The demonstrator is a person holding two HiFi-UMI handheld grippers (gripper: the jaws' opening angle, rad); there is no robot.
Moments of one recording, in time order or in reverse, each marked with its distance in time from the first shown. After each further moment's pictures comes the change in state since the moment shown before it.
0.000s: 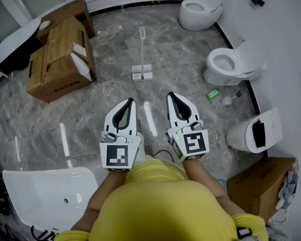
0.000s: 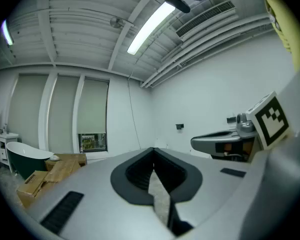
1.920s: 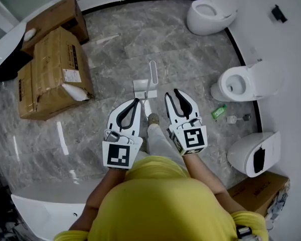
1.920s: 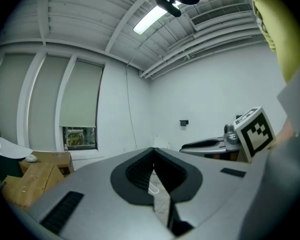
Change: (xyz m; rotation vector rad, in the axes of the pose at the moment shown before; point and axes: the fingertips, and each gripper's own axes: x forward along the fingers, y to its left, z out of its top) left arm 0.322 0.188 -0.030 -0.030 0.048 -0.114; right arm 0.361 -0.135 -0.044 0.023 0.101 -0.001
